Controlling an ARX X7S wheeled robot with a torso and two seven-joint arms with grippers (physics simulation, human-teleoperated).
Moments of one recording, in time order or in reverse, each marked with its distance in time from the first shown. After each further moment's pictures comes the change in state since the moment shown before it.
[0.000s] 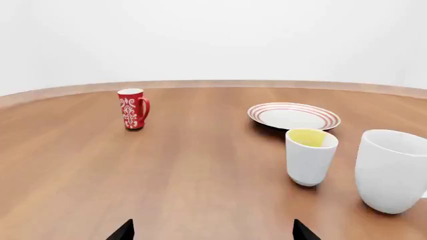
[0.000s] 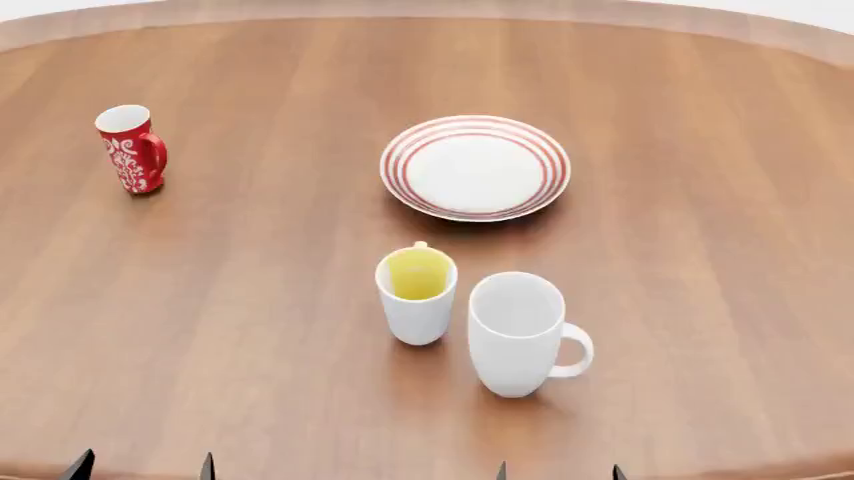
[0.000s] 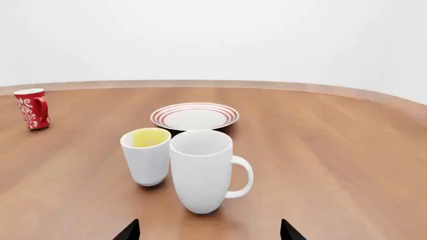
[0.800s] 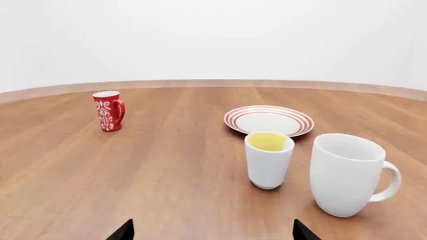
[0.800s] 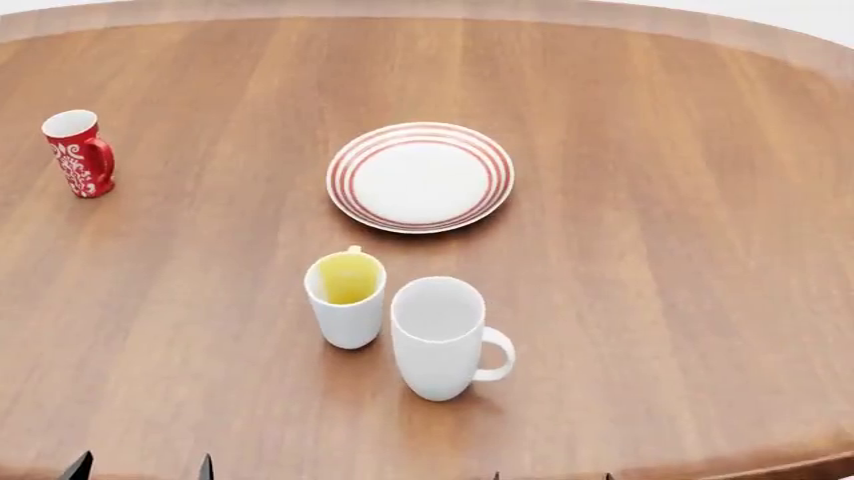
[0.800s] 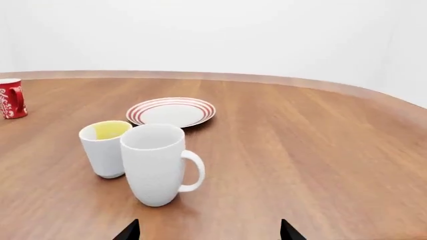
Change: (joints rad) left arm 0.002 -0.071 0.083 0.004 -0.068 0.002 -0.088; right arm -0.007 0.072 -0.098 -0.003 0.052 0.018 0.090
